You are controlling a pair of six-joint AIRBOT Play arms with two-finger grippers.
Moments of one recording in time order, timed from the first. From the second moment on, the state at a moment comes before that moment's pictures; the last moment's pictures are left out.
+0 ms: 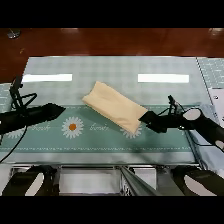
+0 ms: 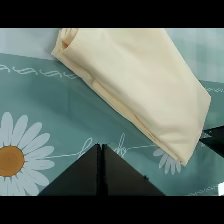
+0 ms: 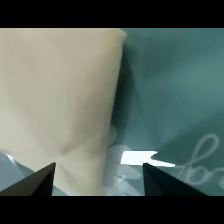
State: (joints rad) left arm 0.01 -0.62 0.58 0.89 -0.98 -1.47; right arm 0.12 -1.15 0.50 -0.66 0.82 1.53
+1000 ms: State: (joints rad) left arm -0.03 -0.65 0.58 0.89 -0.94 -1.48; right arm -0.01 -1.48 1.95 -1.04 1.37 1.64
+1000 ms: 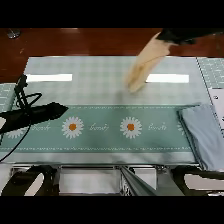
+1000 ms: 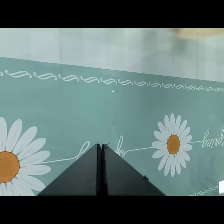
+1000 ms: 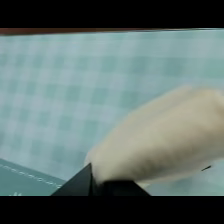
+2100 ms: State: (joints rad) left arm 0.02 -0.70 0.69 0.89 -0.92 -1.43; right arm -0.86 -0.69 0.98 -1.64 1.61 1.72
